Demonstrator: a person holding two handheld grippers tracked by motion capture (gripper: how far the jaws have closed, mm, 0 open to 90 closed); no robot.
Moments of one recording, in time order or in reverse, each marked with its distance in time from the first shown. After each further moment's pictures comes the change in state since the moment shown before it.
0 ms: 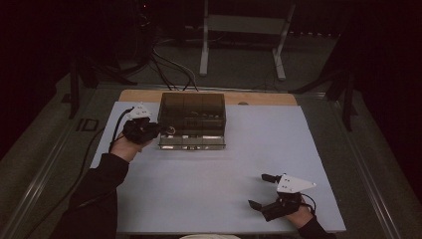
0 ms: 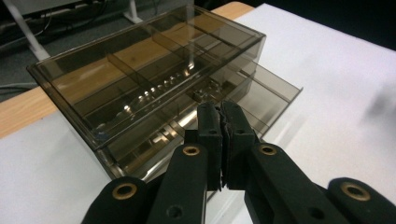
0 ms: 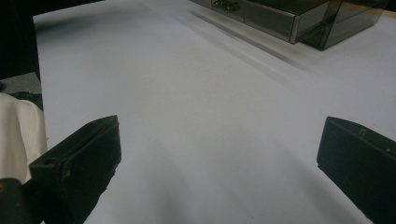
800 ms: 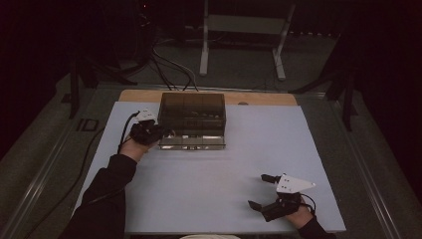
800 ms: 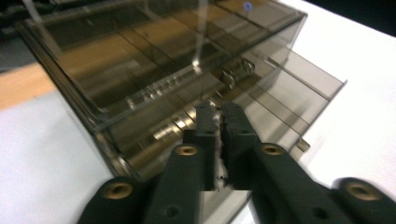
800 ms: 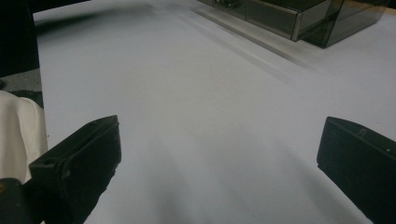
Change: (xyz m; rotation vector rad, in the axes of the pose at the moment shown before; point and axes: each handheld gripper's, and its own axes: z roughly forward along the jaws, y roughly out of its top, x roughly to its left) left arm 0.012 -0.025 0.036 0.051 0.017 -0.062; right arm 0.000 -0.001 0.001 0.008 0.001 -0.005
